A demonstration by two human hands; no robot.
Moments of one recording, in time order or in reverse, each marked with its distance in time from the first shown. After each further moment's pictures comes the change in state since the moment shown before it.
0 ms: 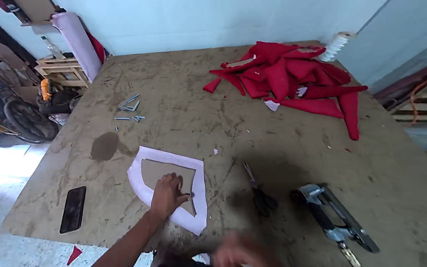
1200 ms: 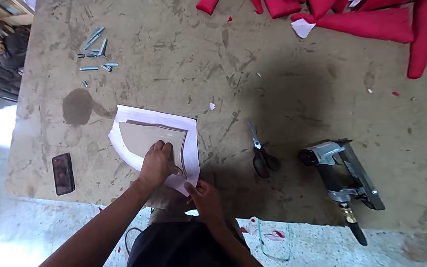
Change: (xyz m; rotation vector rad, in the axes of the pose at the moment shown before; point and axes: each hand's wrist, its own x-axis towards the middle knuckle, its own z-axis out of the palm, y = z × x) left_hand 0.028 0.021 0.015 0.117 -0.339 -0.140; right_hand 0.013 0.233 0.059 0.213 0.376 1.048
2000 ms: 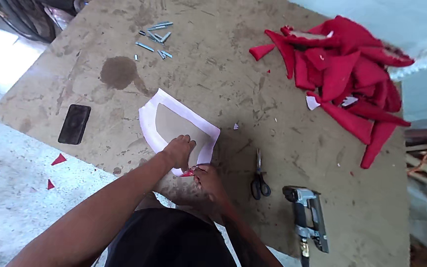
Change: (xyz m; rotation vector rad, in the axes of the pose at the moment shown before) left_hand -0.008 -0.035 0.003 -0.101 -0.119 0.213; right_hand 0.021 -0.060 0.036 -0.527 -0.241 -0.035
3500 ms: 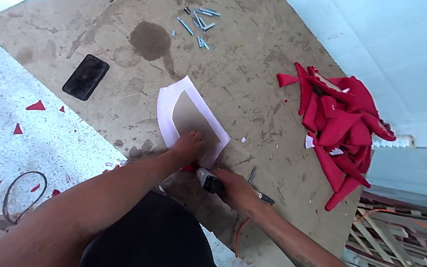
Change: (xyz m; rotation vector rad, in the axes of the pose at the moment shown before) left_hand -0.011 -0.008 0.041 -0.155 0.409 -0.007; right_hand -0.048 -0.065 -0.059 -1.354 -0.263 -0.518
